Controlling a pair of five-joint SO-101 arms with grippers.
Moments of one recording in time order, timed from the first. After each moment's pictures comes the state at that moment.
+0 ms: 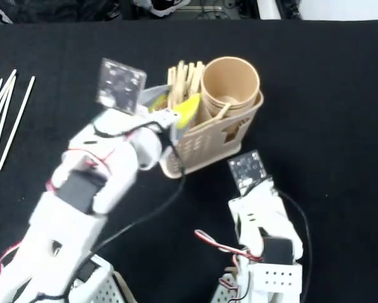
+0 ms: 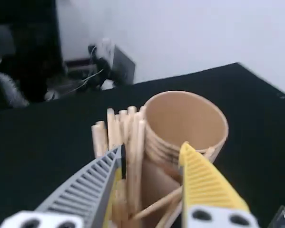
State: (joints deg) left arm 22.0 -48.6 30.4 43.2 6.0; right arm 3.3 -103.1 97.0 65.2 22.4
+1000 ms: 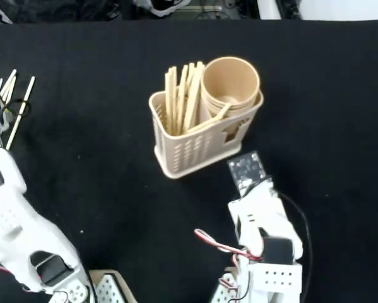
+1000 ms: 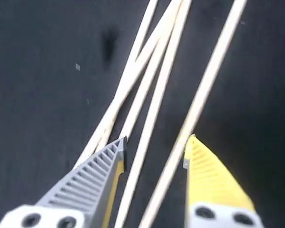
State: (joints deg) left arm -40.7 30.9 -16.8 48.4 -22.5; right arm 3.3 -103.1 97.0 66.8 22.4
